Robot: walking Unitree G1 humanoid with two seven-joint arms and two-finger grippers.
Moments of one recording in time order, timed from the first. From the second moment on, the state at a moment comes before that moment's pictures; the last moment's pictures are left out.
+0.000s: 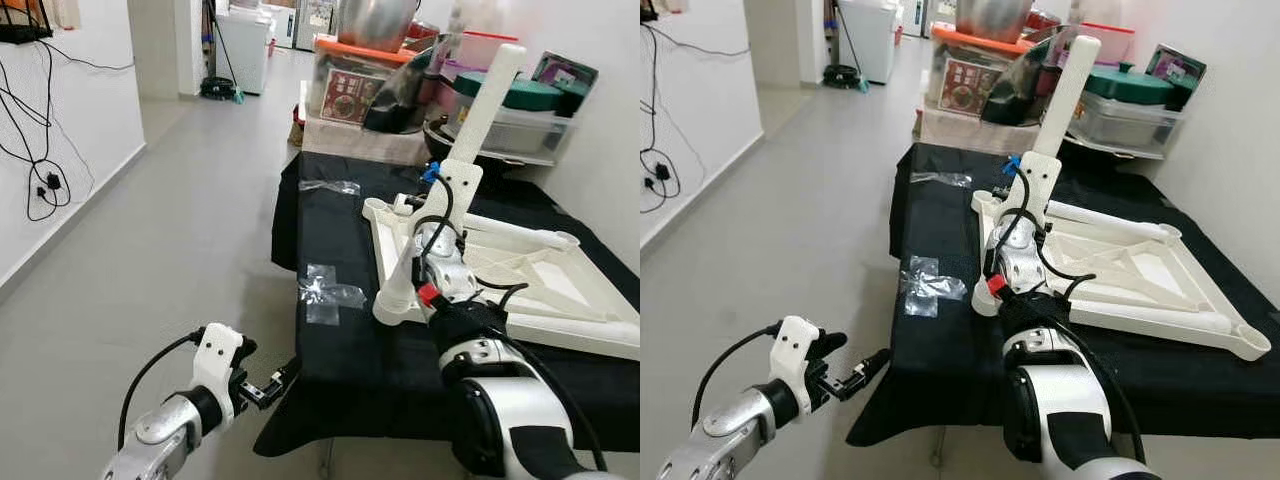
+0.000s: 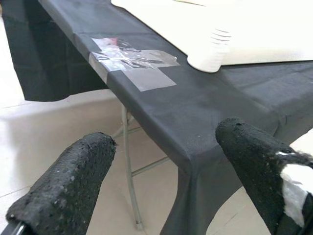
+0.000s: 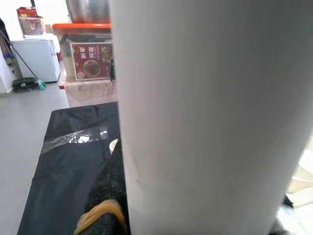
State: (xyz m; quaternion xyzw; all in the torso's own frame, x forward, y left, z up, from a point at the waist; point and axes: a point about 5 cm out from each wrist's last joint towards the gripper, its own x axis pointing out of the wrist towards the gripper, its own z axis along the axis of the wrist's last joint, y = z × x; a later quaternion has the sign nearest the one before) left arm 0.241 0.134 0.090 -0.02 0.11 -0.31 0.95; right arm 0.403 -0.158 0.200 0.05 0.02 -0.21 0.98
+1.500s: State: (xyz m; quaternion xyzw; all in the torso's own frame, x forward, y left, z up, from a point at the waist) left arm 0.241 0.131 0.090 -0.02 0.11 -0.31 0.95; right arm 0.400 -0.151 0.206 0.05 0.01 -0.21 0.98
